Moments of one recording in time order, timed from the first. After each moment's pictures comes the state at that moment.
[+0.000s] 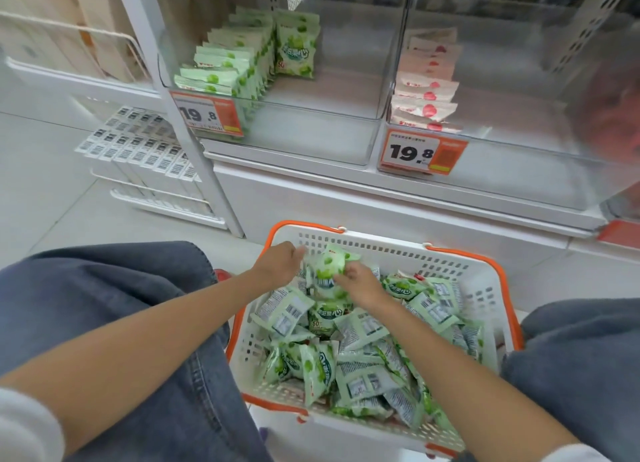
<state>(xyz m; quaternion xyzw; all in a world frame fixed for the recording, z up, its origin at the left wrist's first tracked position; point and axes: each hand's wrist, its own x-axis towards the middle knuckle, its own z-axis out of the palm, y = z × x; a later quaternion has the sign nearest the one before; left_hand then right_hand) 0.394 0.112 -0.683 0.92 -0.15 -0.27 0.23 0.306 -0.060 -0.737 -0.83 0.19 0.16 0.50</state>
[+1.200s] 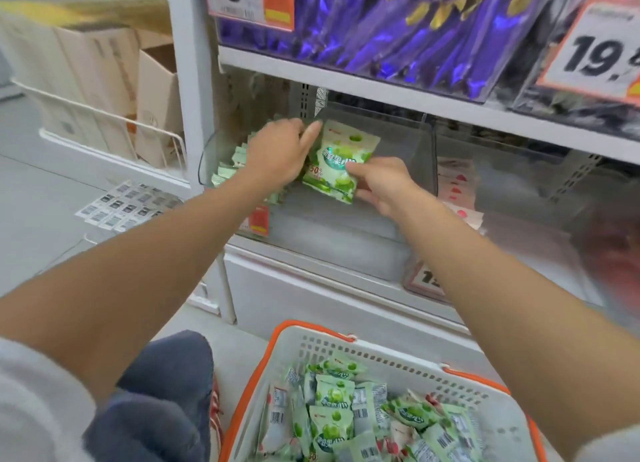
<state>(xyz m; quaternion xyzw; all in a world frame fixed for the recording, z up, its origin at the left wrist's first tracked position) 0.612 0.087 -0.473 0.93 -0.20 0.20 0.24 0.546 -0.072 -0.479 -0.71 0.21 -0.07 0.67</state>
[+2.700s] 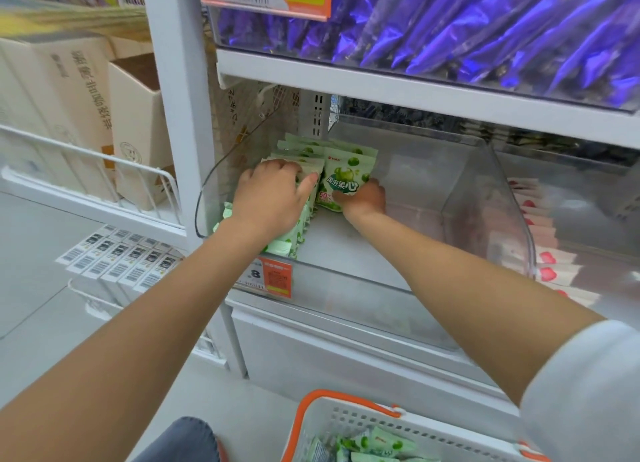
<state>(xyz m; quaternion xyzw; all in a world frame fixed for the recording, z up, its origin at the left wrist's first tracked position) 0.668 0.115 -0.518 0.96 -0.20 0.15 0.15 0.691 -0.054 -0.563 -0.87 0.28 -0.12 0.40</state>
